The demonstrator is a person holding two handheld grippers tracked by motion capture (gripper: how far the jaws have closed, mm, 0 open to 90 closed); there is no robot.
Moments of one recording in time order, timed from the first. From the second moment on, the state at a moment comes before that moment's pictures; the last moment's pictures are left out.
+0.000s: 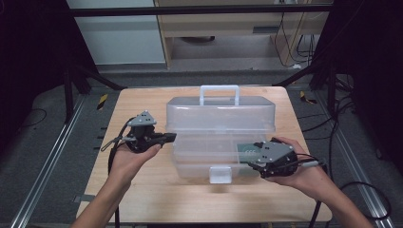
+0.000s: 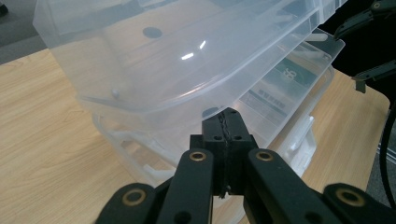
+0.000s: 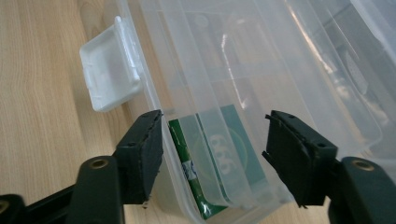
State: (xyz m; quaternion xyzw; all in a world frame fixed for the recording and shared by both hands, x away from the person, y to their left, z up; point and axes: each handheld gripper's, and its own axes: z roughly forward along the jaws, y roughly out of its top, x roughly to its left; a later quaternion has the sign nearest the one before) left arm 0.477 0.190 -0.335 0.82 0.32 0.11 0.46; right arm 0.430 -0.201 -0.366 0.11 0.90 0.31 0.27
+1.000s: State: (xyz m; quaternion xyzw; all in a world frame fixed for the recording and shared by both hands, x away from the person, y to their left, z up) left arm 0.458 0.195 -0.356 0.82 0.32 0.12 0.46; right arm 0.408 -0.255 -0.373 0.21 0.88 0.32 0.28
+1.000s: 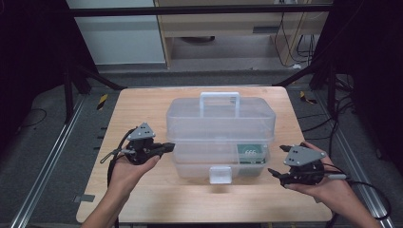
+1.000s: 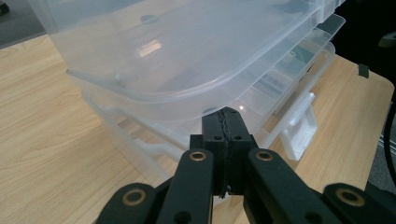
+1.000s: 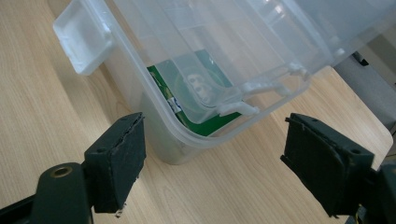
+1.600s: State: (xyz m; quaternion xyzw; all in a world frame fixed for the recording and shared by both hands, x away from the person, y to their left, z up) left arm 0.459 0.207 -0.377 0.81 0.33 0.12 0.47; right arm 0.409 -0.270 -0.379 0.24 0.87 0.32 0.28
